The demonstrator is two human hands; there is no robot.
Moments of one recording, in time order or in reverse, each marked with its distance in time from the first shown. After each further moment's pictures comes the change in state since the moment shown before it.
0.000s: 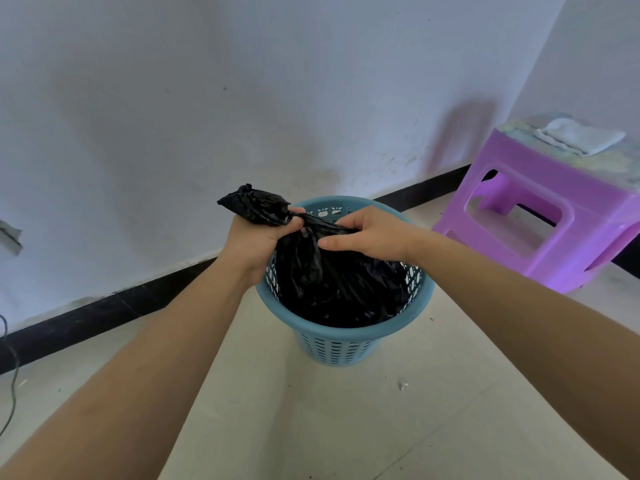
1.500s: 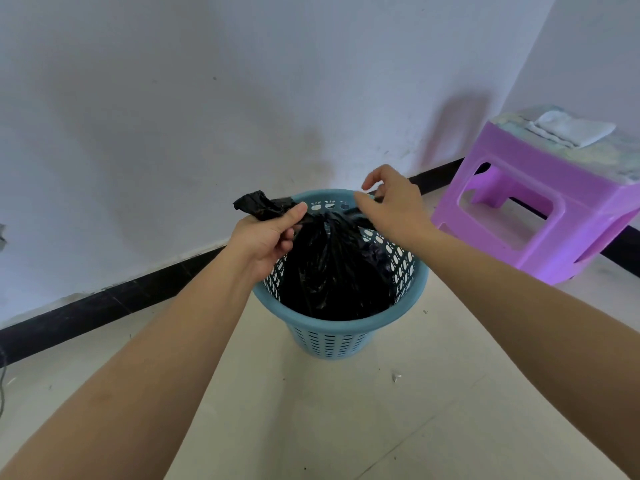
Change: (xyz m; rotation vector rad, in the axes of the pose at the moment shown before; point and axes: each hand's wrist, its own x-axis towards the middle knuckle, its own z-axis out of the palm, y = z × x) left_hand 0.001 -0.004 0.015 -0.133 0.048 -0.286; right_hand 0.010 0.025 -0.013 -0.103 0.695 0.016
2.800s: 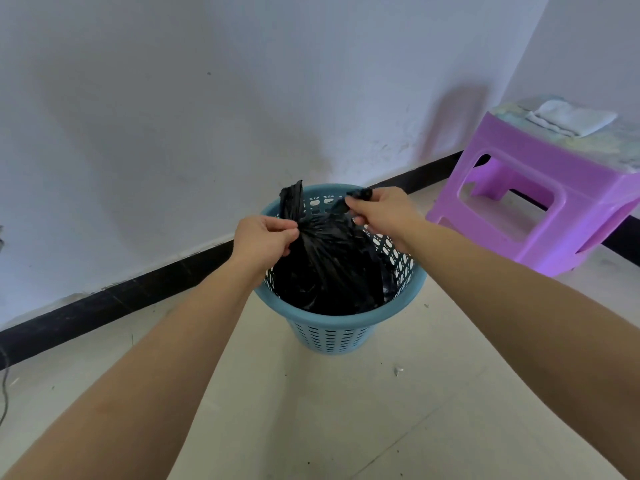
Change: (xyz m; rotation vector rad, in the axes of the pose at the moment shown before) left_hand -0.002 -0.015 -0.001 0.472 0.154 0.123; right_hand 0.007 0.016 0.020 0.467 -0.179 0.380
